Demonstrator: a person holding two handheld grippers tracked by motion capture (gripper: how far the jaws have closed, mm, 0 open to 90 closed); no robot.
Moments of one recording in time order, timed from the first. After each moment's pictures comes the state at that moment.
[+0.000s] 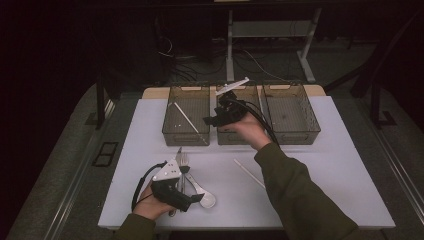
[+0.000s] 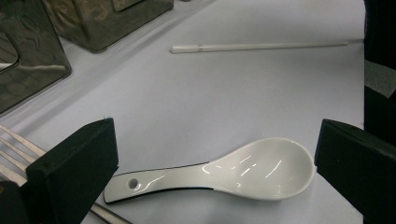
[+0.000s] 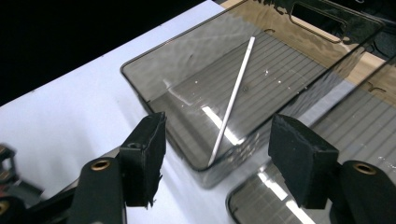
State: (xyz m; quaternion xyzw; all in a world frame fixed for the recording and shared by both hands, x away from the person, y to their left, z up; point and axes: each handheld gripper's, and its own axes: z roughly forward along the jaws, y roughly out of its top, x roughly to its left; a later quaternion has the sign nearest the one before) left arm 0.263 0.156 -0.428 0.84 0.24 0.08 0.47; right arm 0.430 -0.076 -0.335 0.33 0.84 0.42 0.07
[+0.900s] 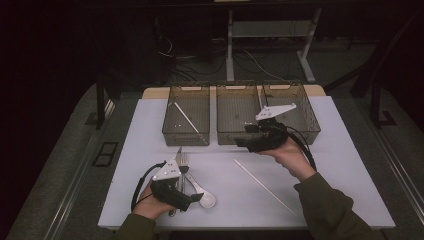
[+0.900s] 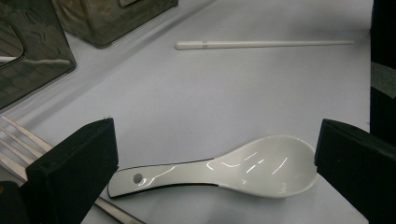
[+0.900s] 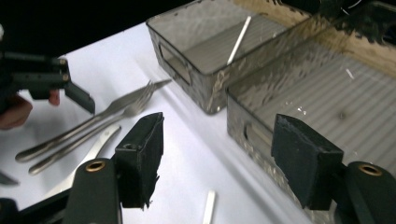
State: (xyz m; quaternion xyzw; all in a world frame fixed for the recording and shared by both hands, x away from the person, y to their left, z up) left arm 0.264 0.157 -0.430 0.84 0.25 0.08 0.47; right arm 0.354 -0.167 -0.349 0.31 0.83 0.45 0.08
